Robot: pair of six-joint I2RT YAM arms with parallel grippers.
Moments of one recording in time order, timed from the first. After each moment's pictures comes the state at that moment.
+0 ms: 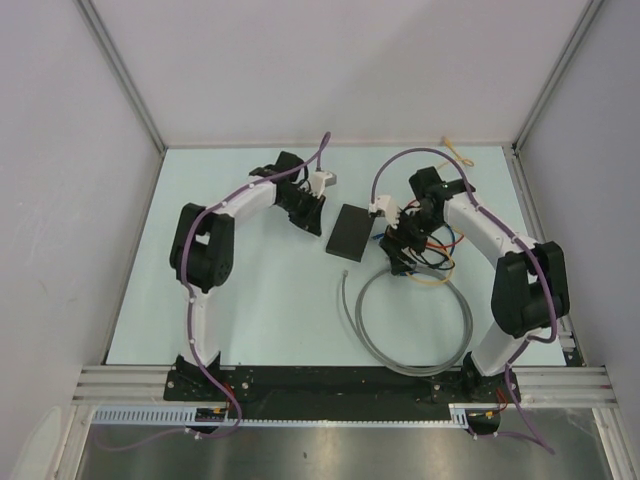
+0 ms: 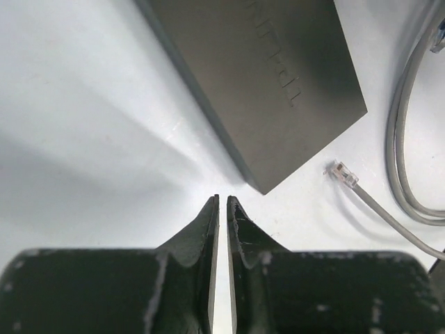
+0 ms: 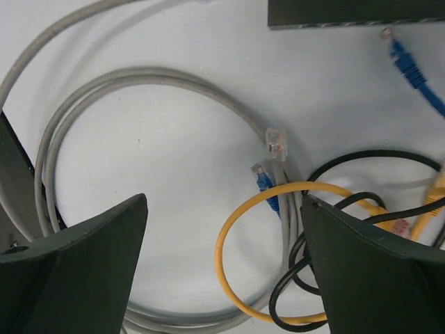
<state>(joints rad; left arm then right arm) -0.40 2.12 1.66 -0.69 0.56 0.25 0.32 1.68 1.33 -0.98 -0.55 -0.80</state>
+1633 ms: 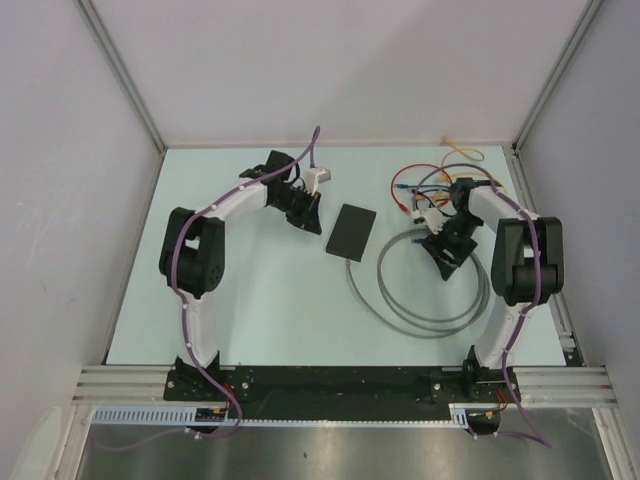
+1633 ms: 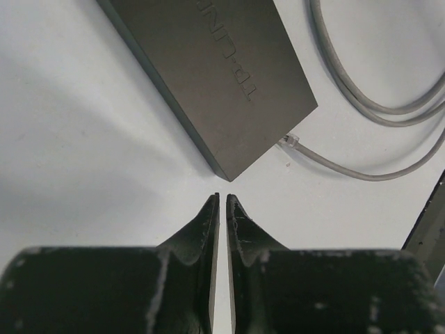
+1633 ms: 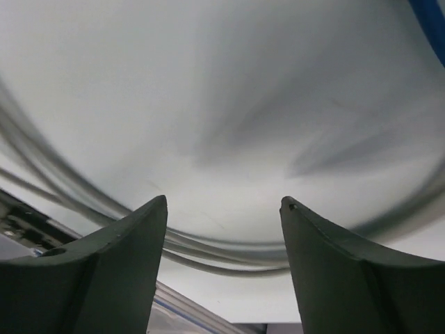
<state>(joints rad) -0.36 2.04 1.58 -0.63 0.67 0.22 0.08 1.87 1.34 -1.11 -0.24 -0.79</state>
